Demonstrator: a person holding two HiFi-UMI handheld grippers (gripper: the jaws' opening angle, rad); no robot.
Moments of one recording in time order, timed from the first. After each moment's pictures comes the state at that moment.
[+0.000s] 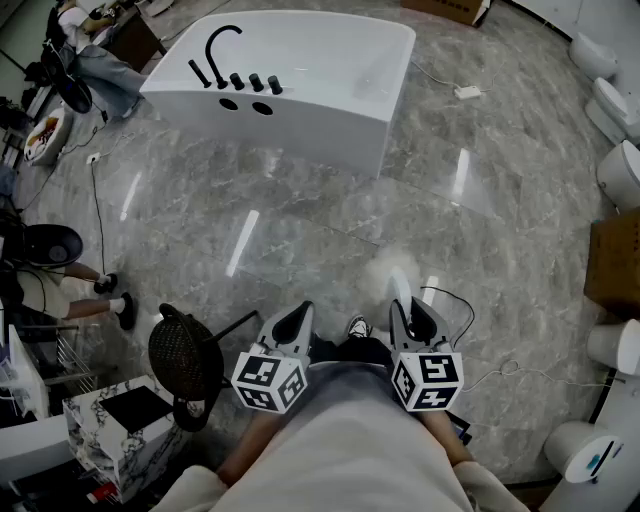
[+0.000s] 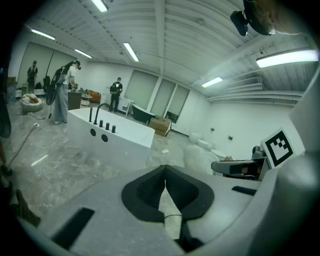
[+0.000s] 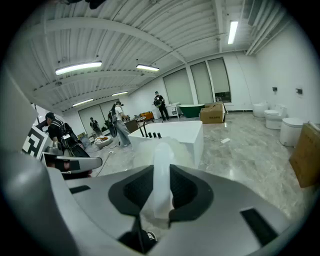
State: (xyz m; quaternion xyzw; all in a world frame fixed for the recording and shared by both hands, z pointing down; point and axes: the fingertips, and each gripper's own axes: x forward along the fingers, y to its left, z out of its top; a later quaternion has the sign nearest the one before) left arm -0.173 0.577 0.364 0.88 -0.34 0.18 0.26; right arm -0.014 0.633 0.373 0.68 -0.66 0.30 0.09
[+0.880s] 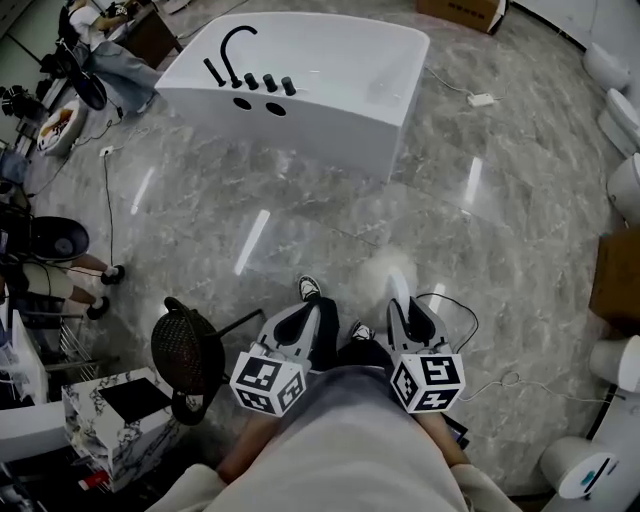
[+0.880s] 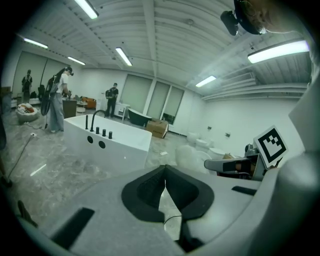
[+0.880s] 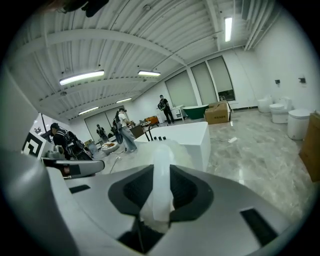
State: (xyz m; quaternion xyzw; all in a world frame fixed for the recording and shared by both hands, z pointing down) left arm -0.158 0.589 0.349 0.90 -0.33 0.18 0.23; right arm -0.012 0.630 0.366 0.67 -0.68 0.30 0.05
